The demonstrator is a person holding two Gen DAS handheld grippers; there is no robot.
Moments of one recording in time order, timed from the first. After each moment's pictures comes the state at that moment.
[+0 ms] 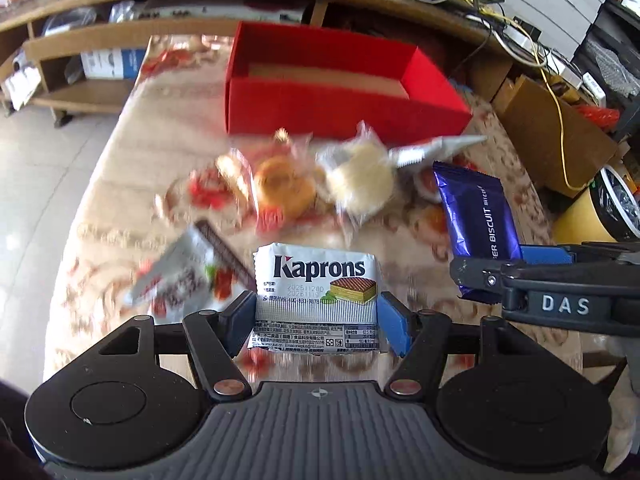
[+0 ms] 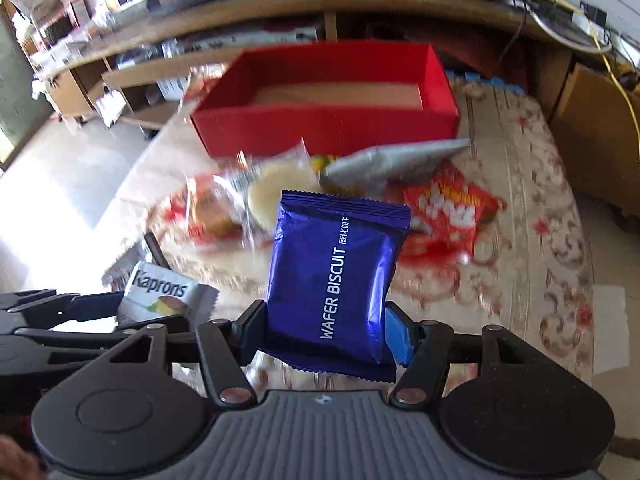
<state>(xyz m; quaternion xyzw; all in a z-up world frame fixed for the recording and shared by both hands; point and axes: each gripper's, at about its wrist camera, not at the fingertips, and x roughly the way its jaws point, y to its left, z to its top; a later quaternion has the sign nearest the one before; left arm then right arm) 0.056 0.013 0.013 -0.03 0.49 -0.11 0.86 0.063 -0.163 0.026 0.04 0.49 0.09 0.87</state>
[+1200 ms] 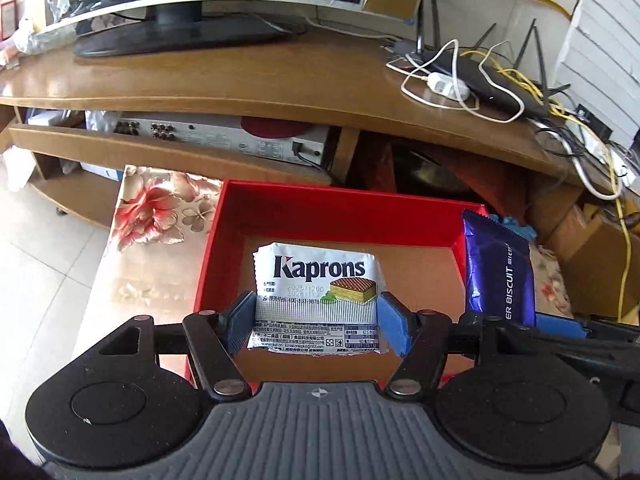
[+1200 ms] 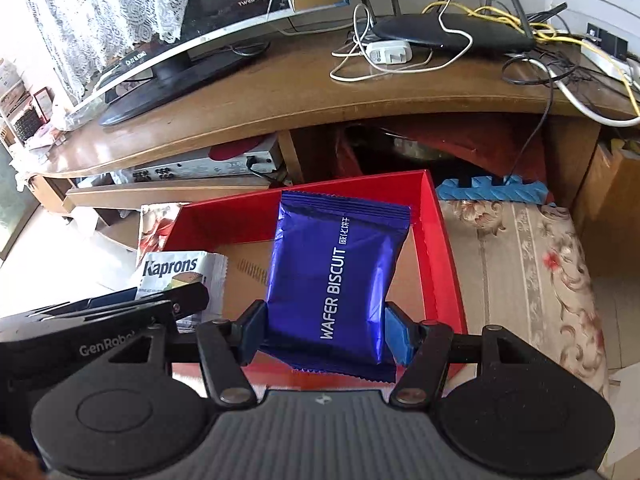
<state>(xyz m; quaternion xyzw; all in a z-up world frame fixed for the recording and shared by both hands) 0.253 -0.026 0.039 -0.04 0.43 -0.05 0.90 0.260 -0.193 0.044 0.11 0.44 0.07 0.89</state>
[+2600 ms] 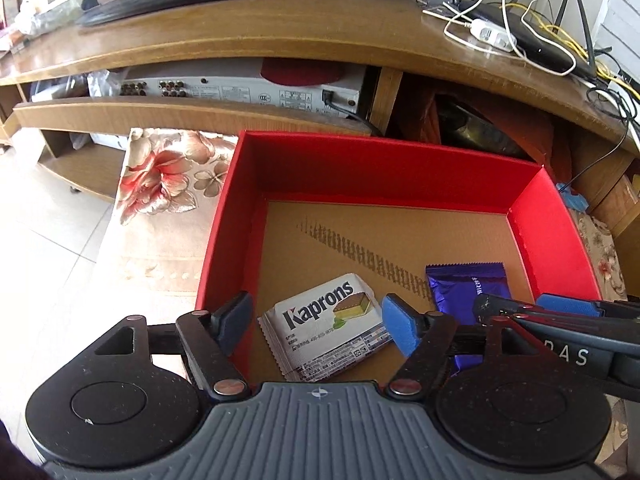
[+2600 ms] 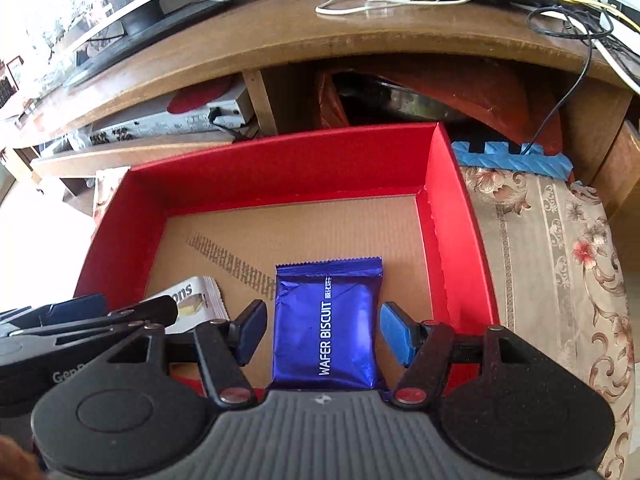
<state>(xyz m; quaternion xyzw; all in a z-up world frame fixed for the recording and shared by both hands) 0.277 -0.021 0.001 -0.01 0.47 -0.02 0.88 0.300 -0.187 -0.006 0.09 0.49 0.06 0.87</state>
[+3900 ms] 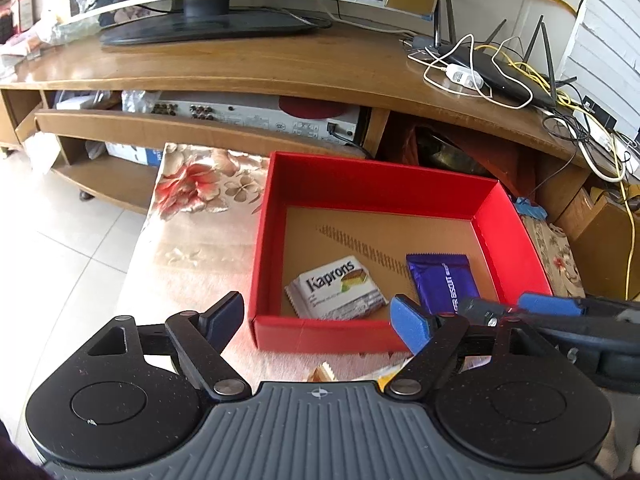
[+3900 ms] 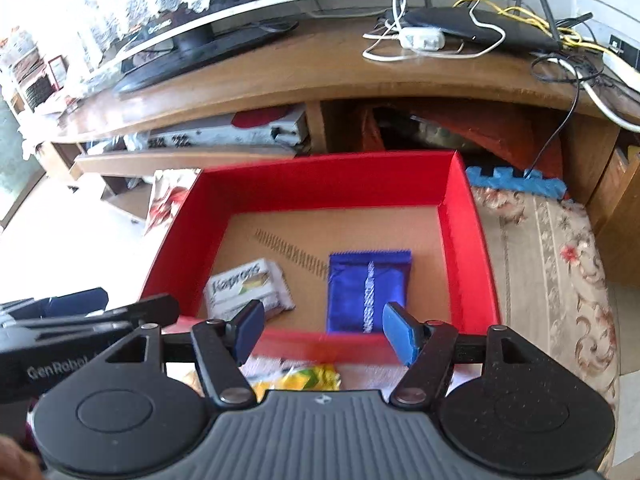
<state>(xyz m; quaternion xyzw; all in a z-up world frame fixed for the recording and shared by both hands) 0.211 0.010 0.045 -0.03 0.43 -0.04 0.90 0.235 -0.164 0.036 0.07 0.46 0.10 0.88</state>
